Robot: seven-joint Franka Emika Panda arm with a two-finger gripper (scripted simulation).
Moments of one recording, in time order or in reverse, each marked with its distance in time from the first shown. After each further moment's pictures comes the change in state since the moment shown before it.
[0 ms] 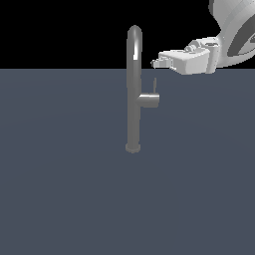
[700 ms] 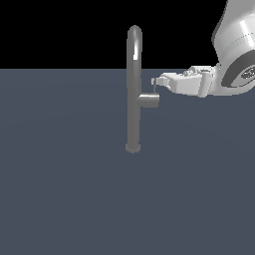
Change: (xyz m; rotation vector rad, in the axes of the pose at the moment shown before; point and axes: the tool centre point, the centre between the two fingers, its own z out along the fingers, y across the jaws) arm 0.050 -0.001 0.005 0.154 -0.143 0.146
